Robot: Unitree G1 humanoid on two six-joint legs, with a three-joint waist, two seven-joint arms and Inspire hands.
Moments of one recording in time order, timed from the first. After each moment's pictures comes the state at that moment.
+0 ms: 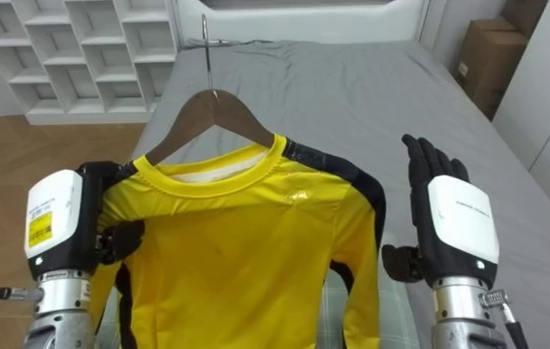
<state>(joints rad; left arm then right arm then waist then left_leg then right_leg) -0.06 0.26 -0.16 0.15 0.75 0.04 0.57 0.02 -0.31 0.06 0.02 -0.79 0.05 -0.32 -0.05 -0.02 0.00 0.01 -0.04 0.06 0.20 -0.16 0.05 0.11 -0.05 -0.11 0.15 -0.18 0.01</state>
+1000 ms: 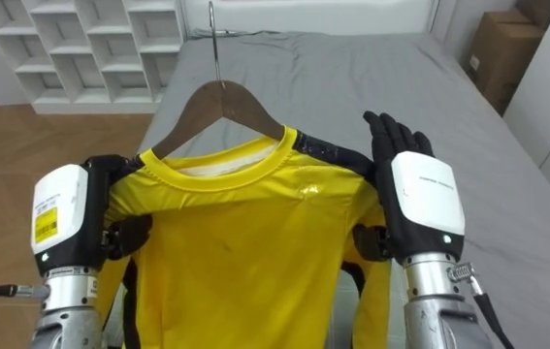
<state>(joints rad) -0.06 0.23 -0.17 0.11 0.76 0.04 0.57 -0.05 -0.31 0.14 -0.01 -0.83 0.05 -0.30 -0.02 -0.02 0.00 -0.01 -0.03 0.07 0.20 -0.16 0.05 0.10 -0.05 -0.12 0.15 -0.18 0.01</state>
